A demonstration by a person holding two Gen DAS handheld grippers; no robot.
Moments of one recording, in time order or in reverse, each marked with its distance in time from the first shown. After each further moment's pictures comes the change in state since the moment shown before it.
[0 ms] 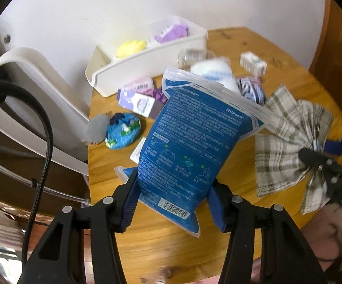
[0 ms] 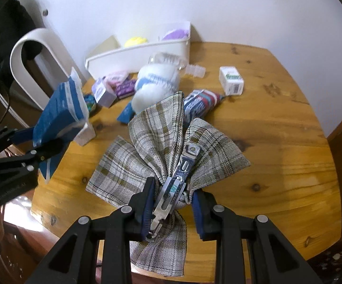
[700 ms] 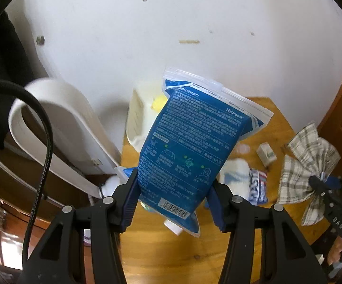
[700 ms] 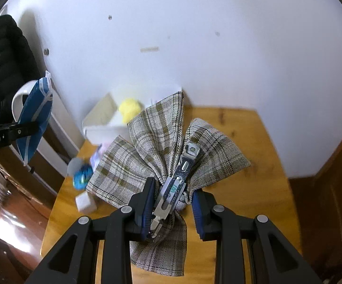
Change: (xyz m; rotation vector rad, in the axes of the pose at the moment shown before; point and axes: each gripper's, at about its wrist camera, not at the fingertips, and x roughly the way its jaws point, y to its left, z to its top) left arm -0.083 0.085 0.111 -0.221 -0.150 0.005; right arm -0.072 -0.013 0.115 -0.047 -0.233 -0.049
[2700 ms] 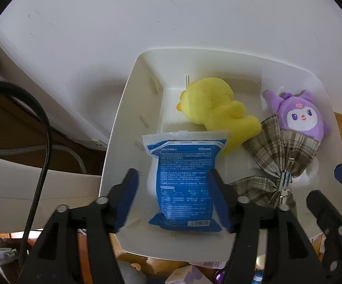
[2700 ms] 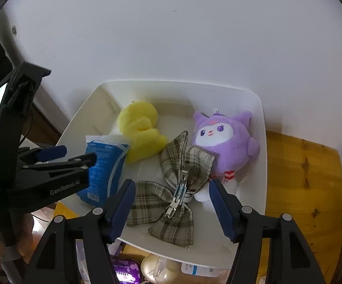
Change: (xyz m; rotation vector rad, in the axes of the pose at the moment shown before) left arm 0.304 0.047 0.117 -0.170 0.322 0.168; right arm 0.305 0.059 0.158 -0.098 0.249 0.148
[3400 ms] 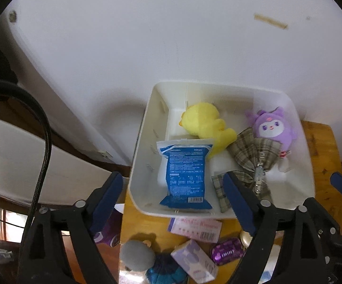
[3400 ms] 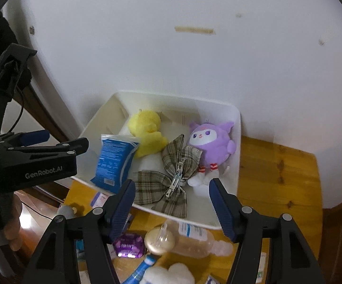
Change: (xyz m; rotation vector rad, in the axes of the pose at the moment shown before) left arm -0.090 0.021 -0.022 -0.016 -0.127 -0.020; right arm -0.086 0.018 -0.022 -0.041 -0.068 -0.052
